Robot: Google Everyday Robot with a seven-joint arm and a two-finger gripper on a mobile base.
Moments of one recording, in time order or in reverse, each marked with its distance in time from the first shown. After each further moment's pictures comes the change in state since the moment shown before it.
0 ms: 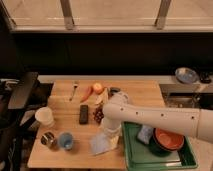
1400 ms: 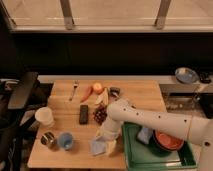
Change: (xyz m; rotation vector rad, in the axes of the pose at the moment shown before) arm -0.009 -0.001 0.045 -0.036 -0.201 -0.007
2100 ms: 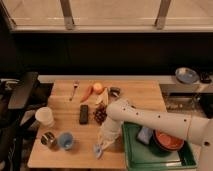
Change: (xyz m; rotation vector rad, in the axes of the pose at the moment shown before) arm -0.001 -0.001 -0.005 0.001 0.011 -0.002
